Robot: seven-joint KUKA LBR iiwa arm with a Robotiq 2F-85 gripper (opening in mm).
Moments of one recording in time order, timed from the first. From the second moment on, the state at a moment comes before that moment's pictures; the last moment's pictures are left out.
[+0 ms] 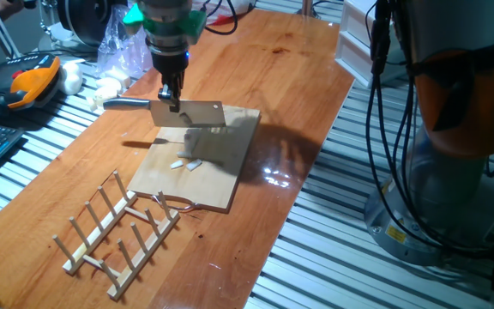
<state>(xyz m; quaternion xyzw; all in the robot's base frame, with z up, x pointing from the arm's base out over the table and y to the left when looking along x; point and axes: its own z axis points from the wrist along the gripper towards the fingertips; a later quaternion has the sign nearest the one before) 0.570 0.029 0.142 -0.15 0.99 0.02 0.06</state>
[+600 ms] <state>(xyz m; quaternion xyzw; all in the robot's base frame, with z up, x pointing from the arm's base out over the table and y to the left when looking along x) 0.571 0.026 0.121 -0.15 0.99 0.03 0.07</state>
